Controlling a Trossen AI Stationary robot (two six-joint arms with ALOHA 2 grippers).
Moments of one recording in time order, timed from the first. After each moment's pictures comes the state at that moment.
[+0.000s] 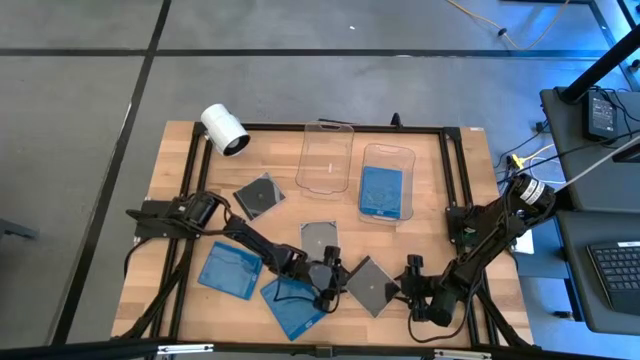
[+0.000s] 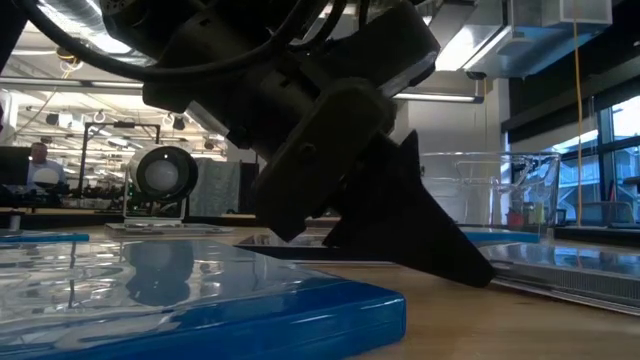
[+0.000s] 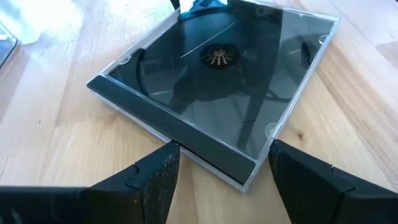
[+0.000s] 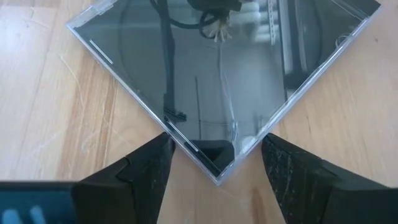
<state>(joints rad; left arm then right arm) -0.39 2.19 1.25 0.35 -0.26 -0.03 0.96 1.66 0.60 -0.13 0.55 0.88</state>
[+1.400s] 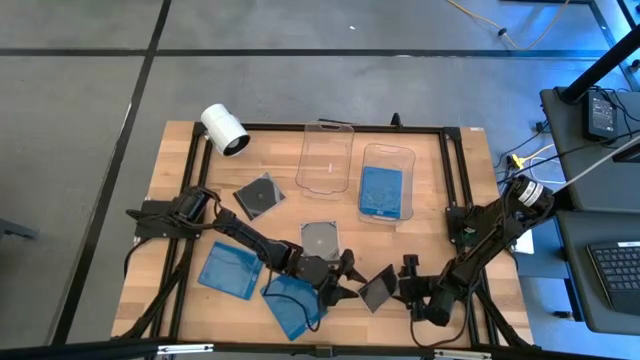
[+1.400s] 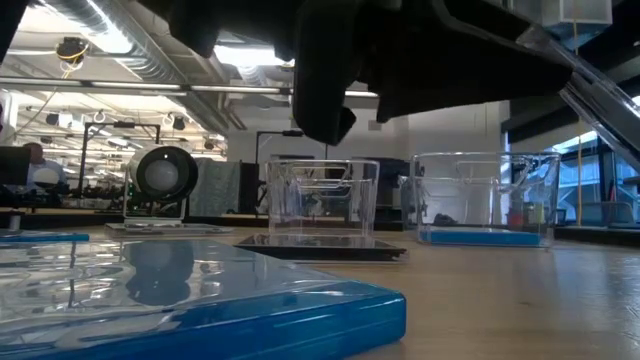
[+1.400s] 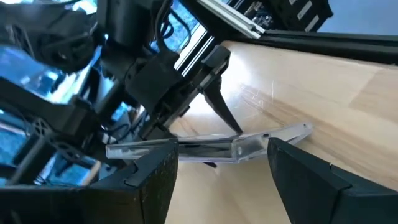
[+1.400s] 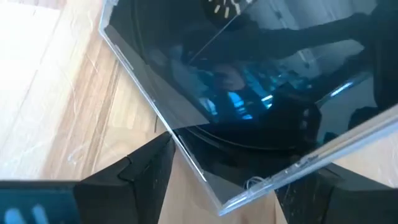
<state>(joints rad) -0.39 2.11 1.26 0.53 -0.16 0.73 0.95 1.67 0.60 -0.07 0.61 0.73</state>
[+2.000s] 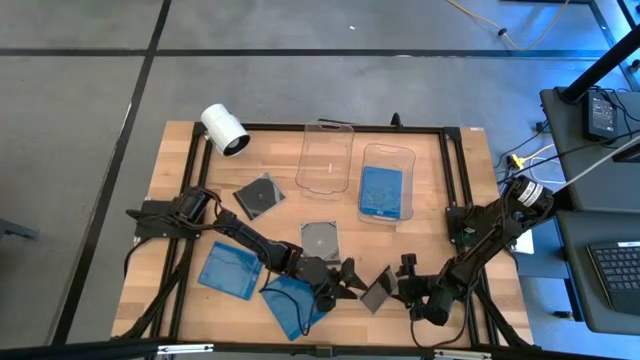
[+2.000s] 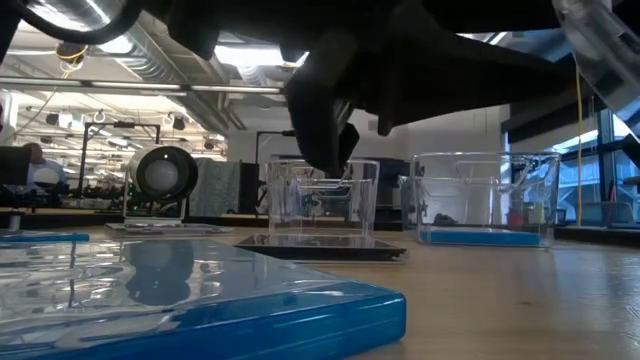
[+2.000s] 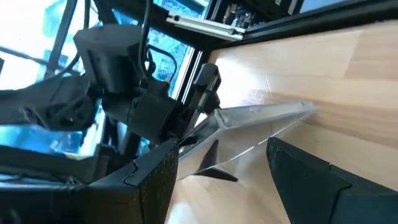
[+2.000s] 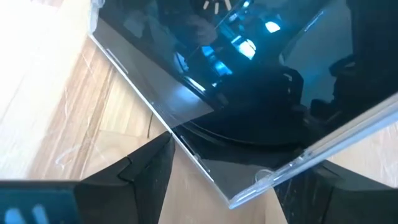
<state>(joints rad) -0.39 2.11 1.26 0.56 -0.12 1.06 0.95 1.67 0.60 -0.06 0.62 0.65</state>
